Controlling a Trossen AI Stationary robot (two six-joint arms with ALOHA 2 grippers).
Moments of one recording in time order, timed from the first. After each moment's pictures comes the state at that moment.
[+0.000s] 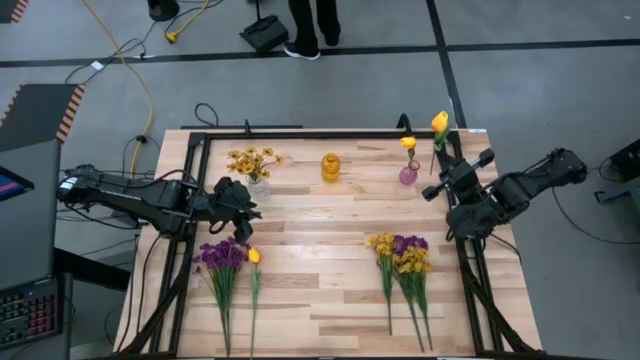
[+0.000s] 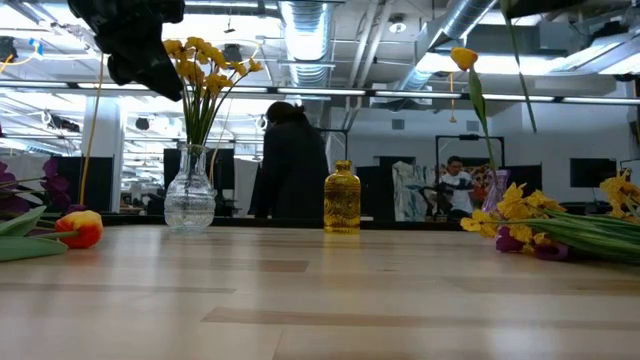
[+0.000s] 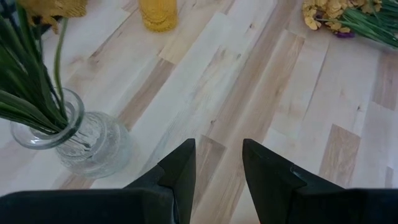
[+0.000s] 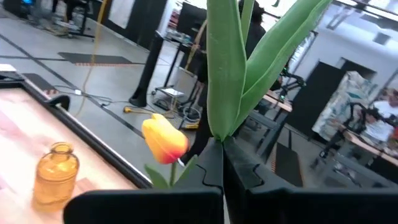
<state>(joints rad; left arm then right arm) -0.15 0.94 0.81 -0.74 -0.38 -0.56 0.46 0.83 0.96 -1.10 1.57 0.59</state>
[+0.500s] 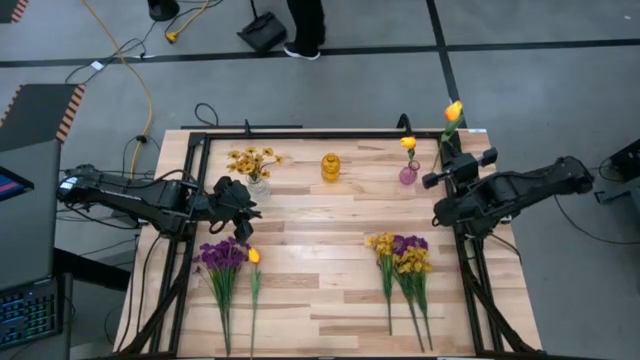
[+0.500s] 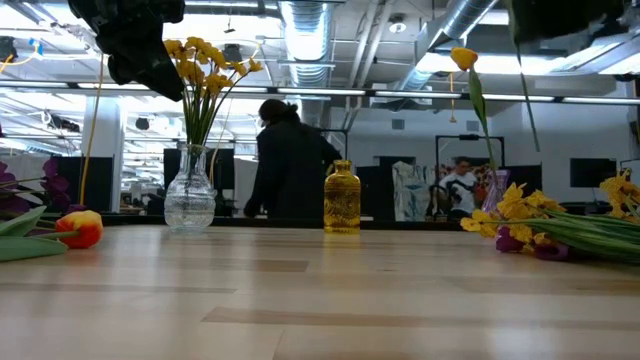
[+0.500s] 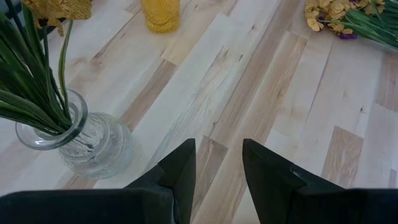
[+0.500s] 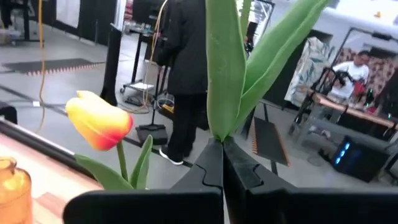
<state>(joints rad) -0.15 0.94 0.81 -0.74 -0.38 -0.56 0.29 0.83 0.89 -1.26 1.57 0.94</state>
